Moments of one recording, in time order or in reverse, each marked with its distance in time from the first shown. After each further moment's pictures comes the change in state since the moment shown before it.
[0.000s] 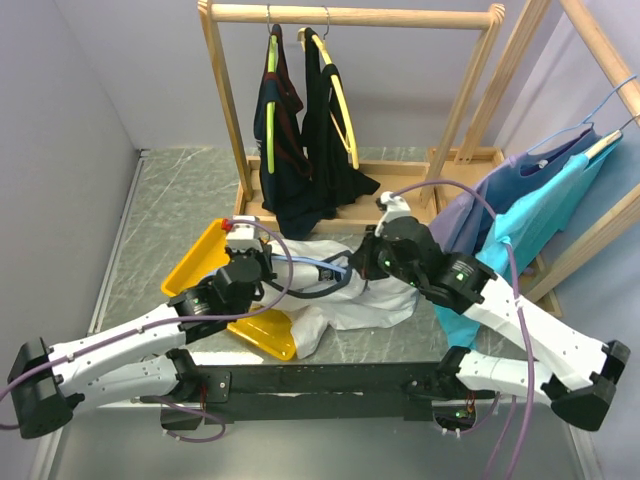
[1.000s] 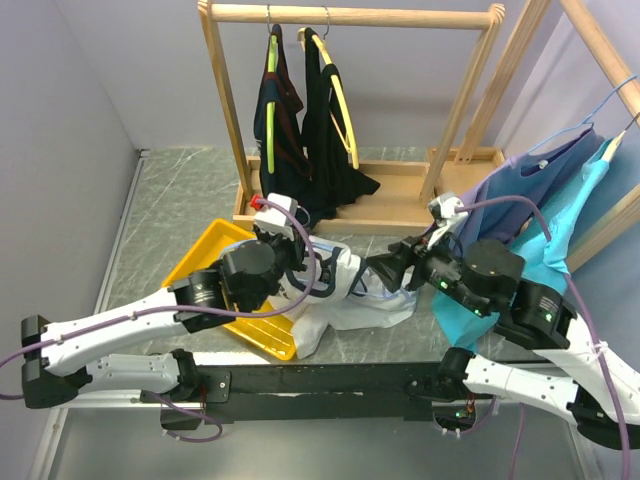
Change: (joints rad) left arm -0.219 0.149 0.404 -0.092 0.013 0.151; right arm 0.133 -0.240 0.120 -0.031 0.067 -0.231
